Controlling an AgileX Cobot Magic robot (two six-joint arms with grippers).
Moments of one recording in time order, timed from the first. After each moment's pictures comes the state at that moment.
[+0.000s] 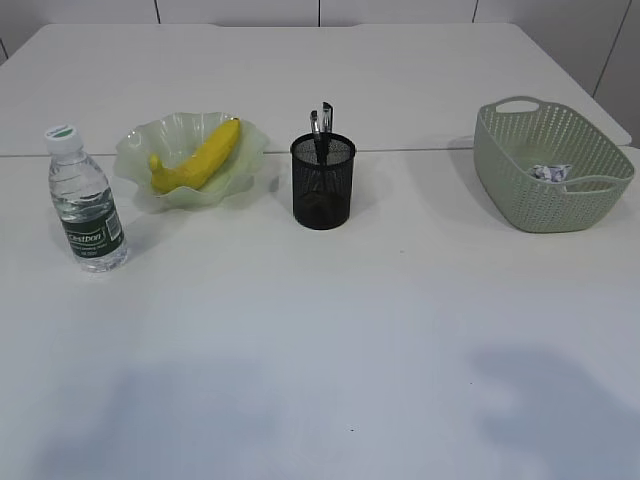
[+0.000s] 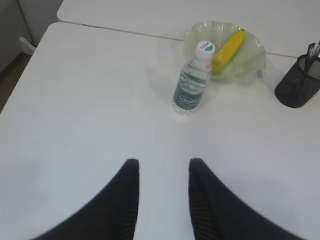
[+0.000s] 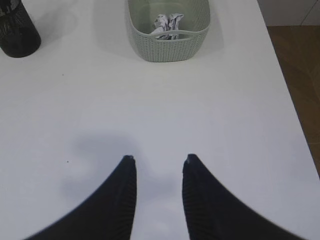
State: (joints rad) left arm 0.09 0.49 -0.96 -0.06 1.11 -0.14; right arm 0.12 0.65 -0.89 -0.16 1.05 0.15
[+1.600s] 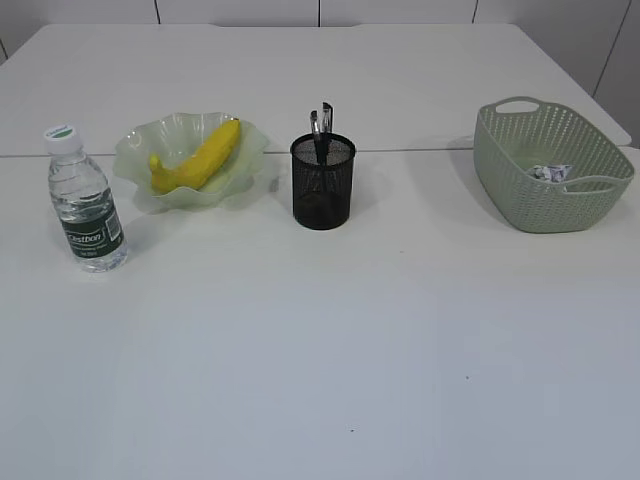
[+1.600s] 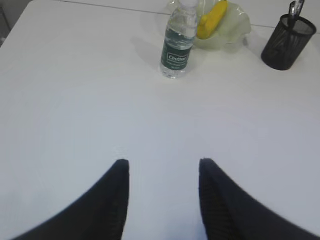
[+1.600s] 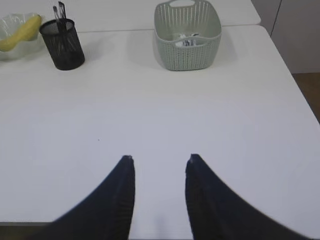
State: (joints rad) left arm 0.08 0.01 -0.68 -0.12 1.25 -0.10; right arm 0.12 -0.02 -0.70 -0.06 1.27 0.07
